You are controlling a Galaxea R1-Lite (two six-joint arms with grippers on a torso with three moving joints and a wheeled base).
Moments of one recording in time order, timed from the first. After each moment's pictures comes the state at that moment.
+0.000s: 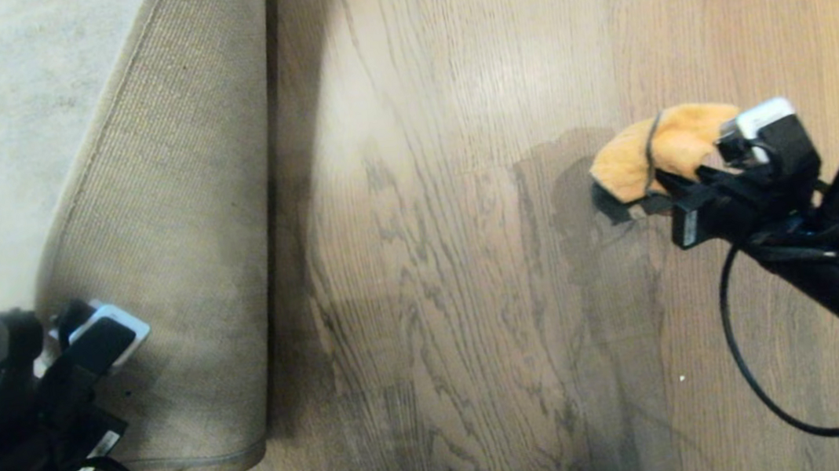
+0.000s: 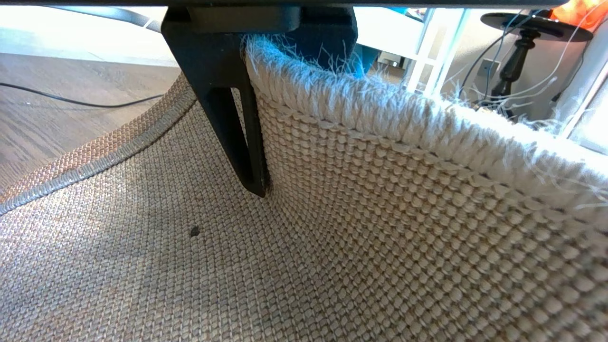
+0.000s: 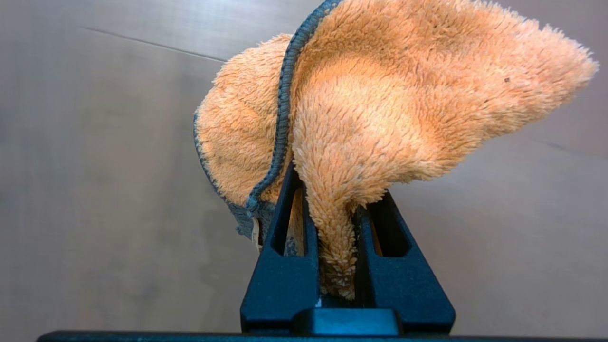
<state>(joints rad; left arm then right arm) -0.10 1.35 -0.50 -0.18 0.56 0.64 0.27 1.64 -0.53 -1.23 -0.12 -0.30</state>
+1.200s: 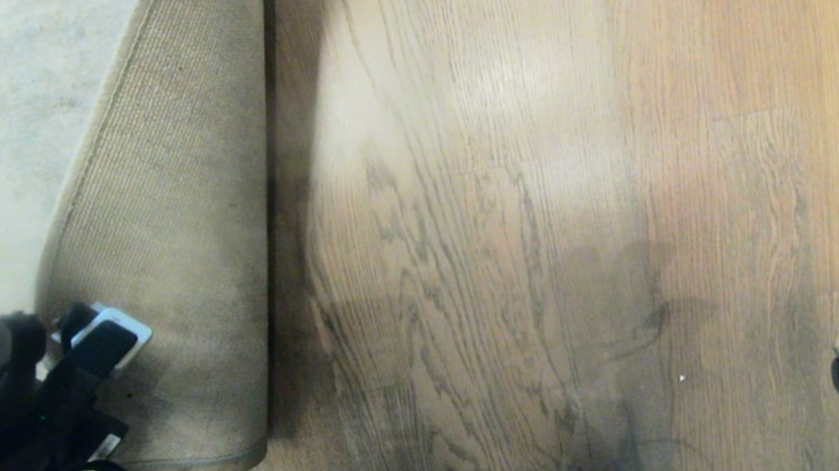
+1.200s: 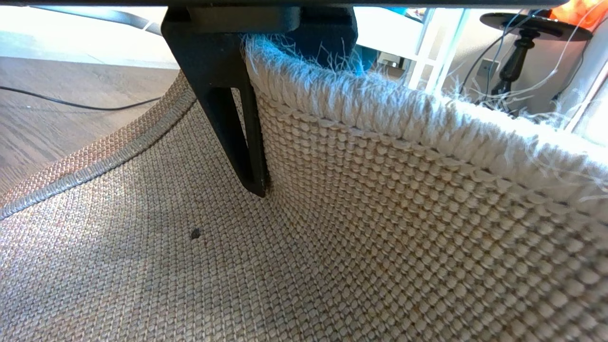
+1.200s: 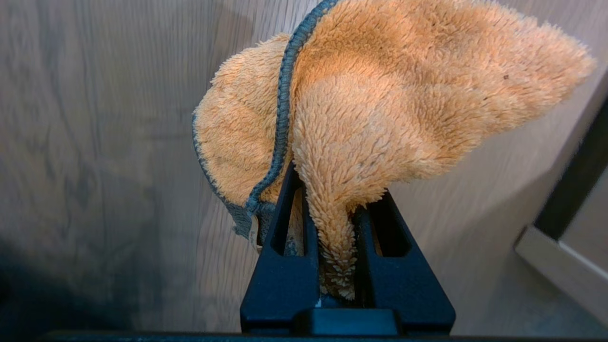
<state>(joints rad) -0.10 1.36 -0.49 -0.18 0.55 0.64 0.01 0.56 -0.04 -0.45 -0.13 -0.33</state>
